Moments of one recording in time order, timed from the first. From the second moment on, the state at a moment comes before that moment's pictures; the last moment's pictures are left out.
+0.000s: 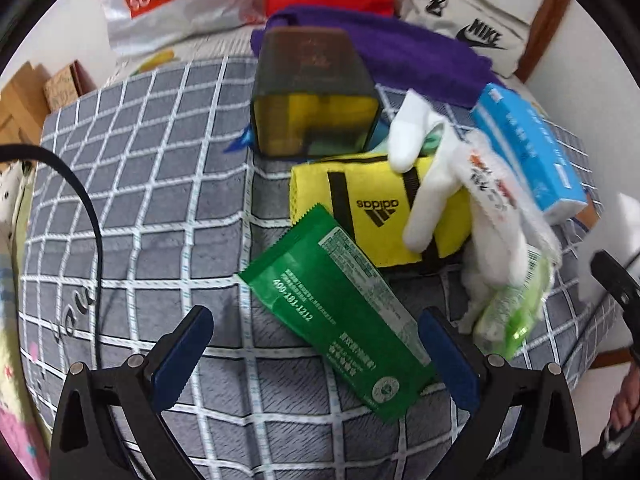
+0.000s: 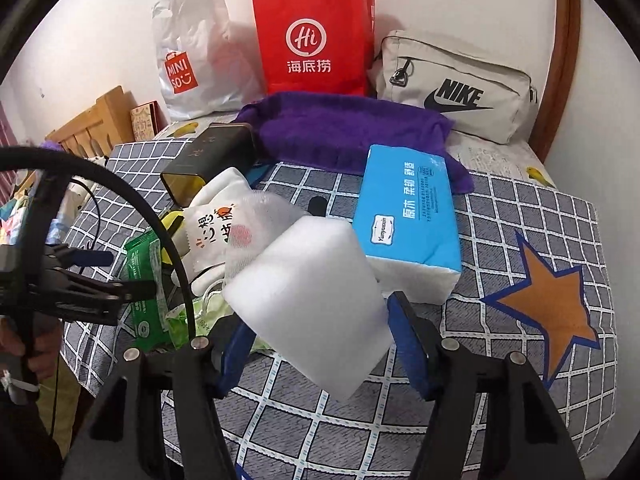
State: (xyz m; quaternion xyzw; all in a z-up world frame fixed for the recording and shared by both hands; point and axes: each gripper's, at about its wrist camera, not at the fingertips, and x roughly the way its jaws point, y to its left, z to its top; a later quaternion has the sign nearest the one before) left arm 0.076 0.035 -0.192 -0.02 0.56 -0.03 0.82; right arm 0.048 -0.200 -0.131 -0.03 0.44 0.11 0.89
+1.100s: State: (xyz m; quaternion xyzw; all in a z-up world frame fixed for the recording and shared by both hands) left arm 0.094 0.071 -0.145 -0.05 0.53 -0.02 0.84; right arm 0.065 -0.199 -0.096 -0.02 0.42 0.14 0.90
